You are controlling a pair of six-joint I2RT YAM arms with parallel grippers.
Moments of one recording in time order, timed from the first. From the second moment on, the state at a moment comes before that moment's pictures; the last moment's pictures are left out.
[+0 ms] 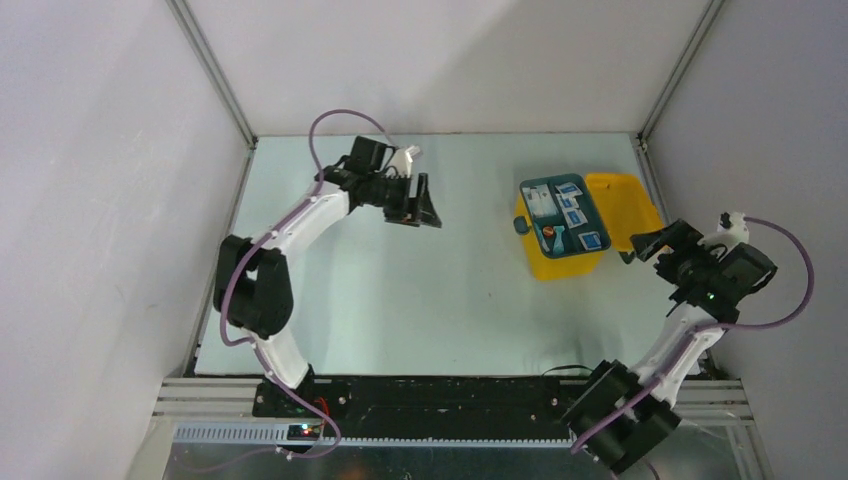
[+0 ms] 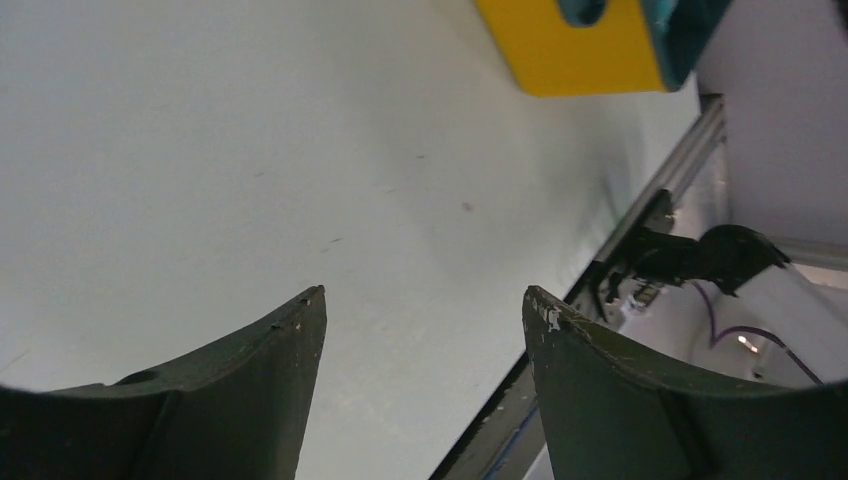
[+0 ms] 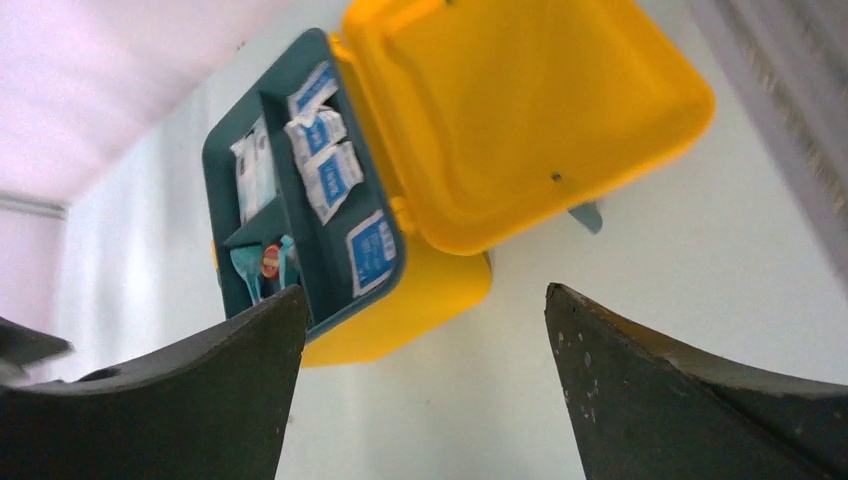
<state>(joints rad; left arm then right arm) -0.37 1.73 1.42 -0.59 0.63 -0.24 -0.79 0.88 0.74 -0.37 -0.77 0.14</state>
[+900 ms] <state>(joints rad) -0.45 1.80 1.40 -0.52 0.76 -0.37 -0.81 1.43 0.51 0.48 -0.75 0.68</state>
